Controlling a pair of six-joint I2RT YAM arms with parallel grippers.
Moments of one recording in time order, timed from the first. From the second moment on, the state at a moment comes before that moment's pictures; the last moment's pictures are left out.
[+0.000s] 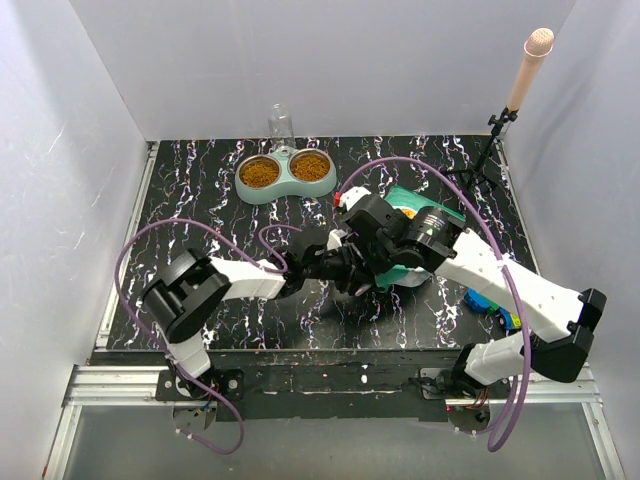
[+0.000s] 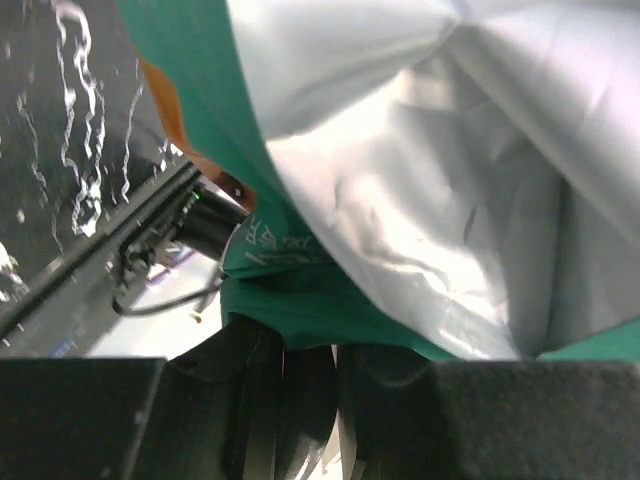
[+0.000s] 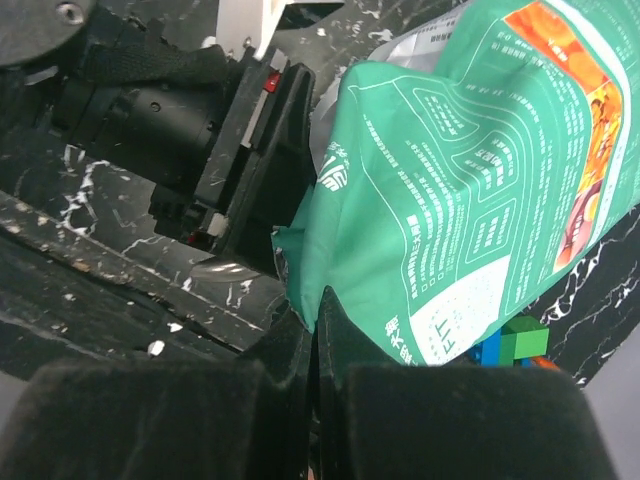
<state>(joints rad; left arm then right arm) -0.85 1.69 0.81 0.48 0.60 -1.70 1.05 1.37 1.55 -1.19 0.33 0.23</state>
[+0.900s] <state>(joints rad) -0.85 1.45 0.52 0.89 0.54 -1.58 0.97 1.30 1.51 -1.07 0.45 0.15</state>
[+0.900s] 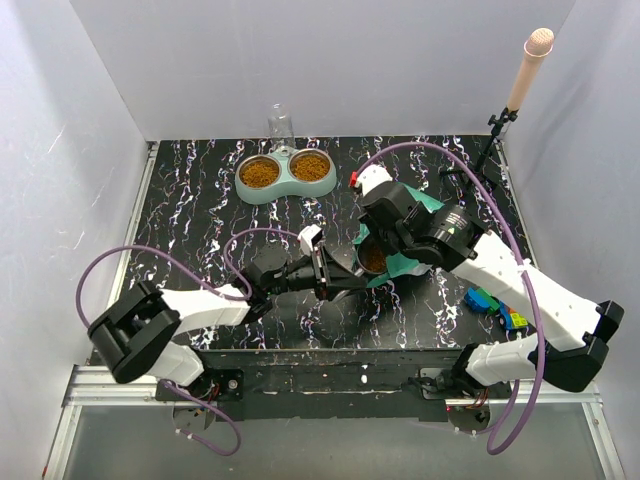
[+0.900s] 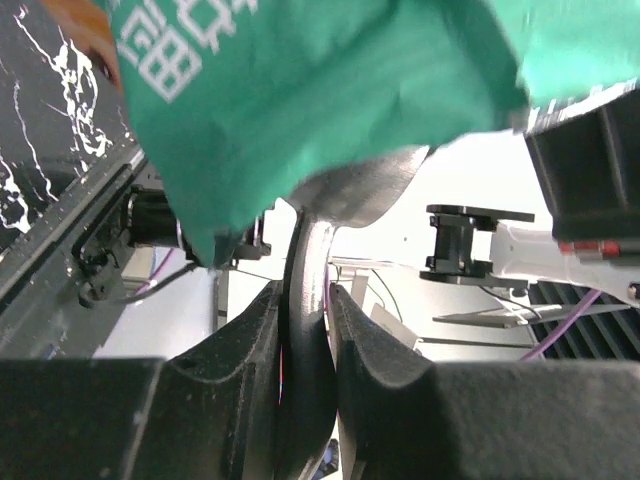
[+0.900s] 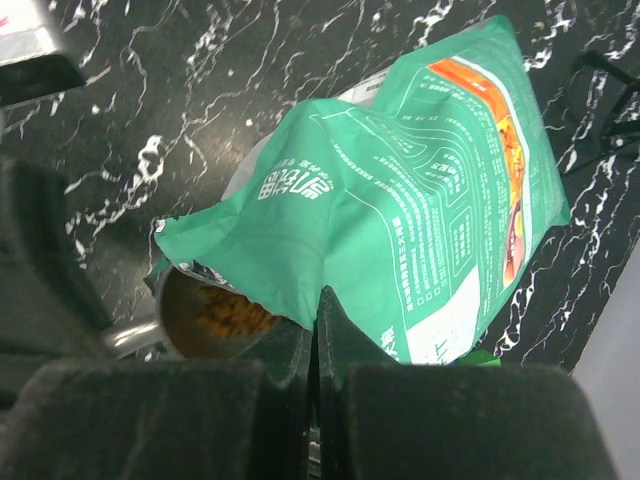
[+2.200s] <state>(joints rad) -0.85 1.36 0.77 0.11 0.48 -1.90 1.02 1.34 1.57 -1.11 0.38 0.18</state>
